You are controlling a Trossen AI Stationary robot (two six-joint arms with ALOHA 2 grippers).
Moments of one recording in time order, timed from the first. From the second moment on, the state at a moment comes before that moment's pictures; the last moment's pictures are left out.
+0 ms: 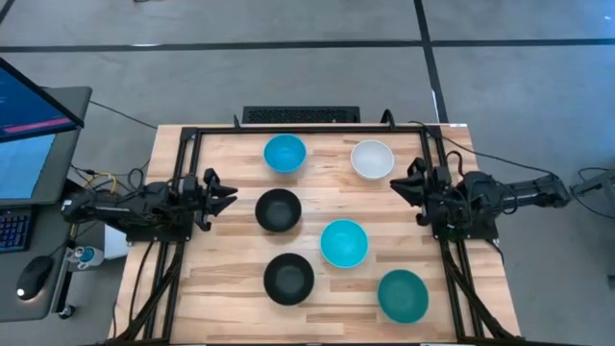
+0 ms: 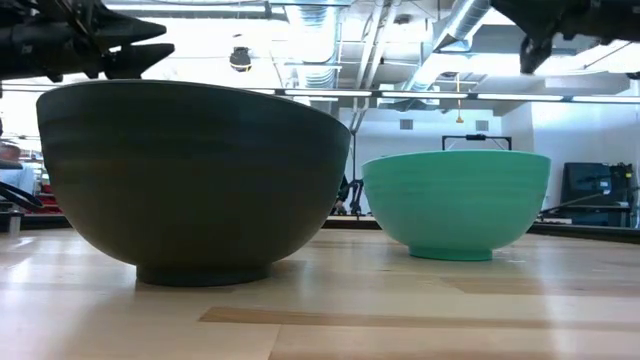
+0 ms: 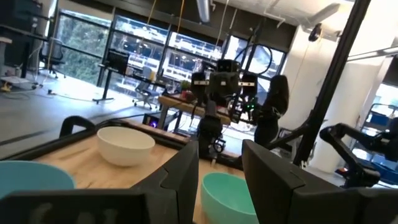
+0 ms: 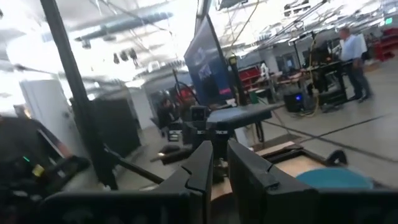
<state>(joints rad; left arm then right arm) -0.03 0.16 0.04 0.35 -0.15 -0.29 0.13 0.34 0.25 0.33 0.21 0.15</state>
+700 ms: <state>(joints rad) -0.03 0.61 0.52 0.20 -0.09 -0.10 0.04 0.81 0.59 0.42 0.21 0.10</state>
